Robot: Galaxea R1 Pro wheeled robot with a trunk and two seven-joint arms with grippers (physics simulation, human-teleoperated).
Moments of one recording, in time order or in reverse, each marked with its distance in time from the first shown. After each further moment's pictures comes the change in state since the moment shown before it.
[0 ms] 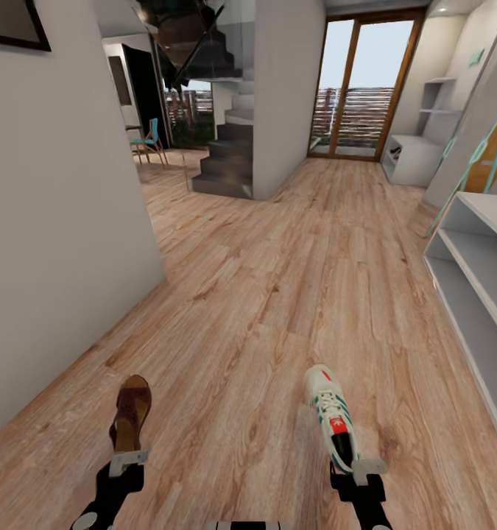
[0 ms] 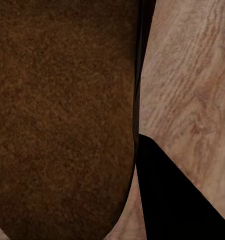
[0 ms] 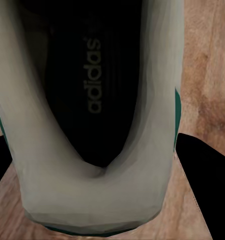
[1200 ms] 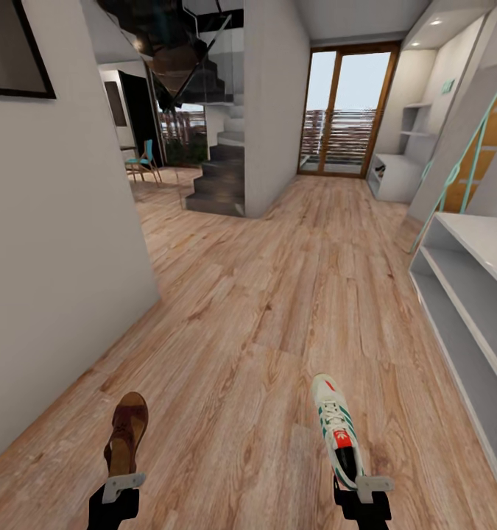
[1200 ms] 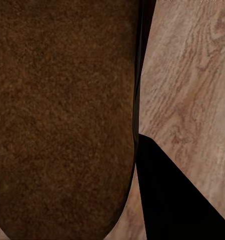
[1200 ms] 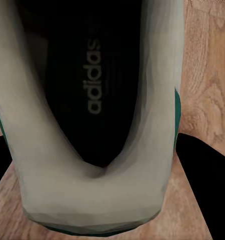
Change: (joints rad) left arm 0.018 0.008 -0.001 0.124 0.001 -0.108 0.000; right arm 0.000 0.011 0.002 0.115 -0.017 -0.100 0.000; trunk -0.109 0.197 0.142
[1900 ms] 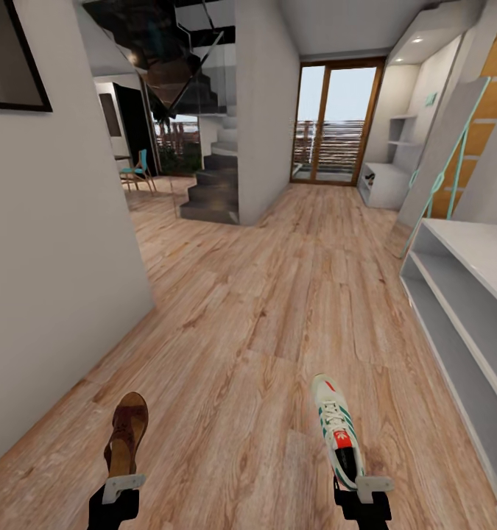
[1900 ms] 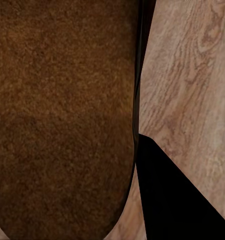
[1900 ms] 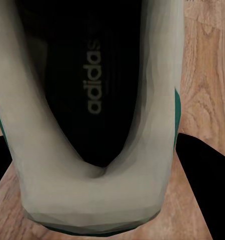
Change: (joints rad) left arm 0.002 0.000 -0.001 0.000 0.000 -0.001 0.000; right arm 0.000 0.000 0.000 0.001 0.001 0.000 0.000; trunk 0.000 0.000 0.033
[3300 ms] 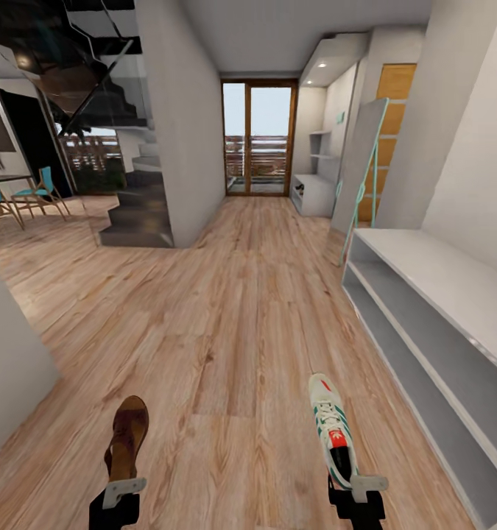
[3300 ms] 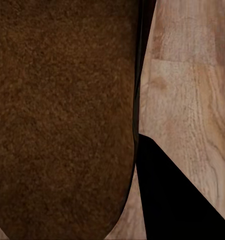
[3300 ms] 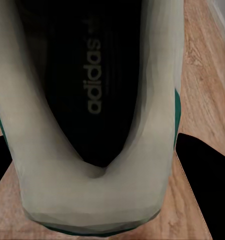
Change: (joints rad) left arm 0.004 -0.004 0.000 0.015 0.004 -0.004 -0.001; right arm 0.000 0.020 0.001 -0.006 -0.001 0.002 -0.002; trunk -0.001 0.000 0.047
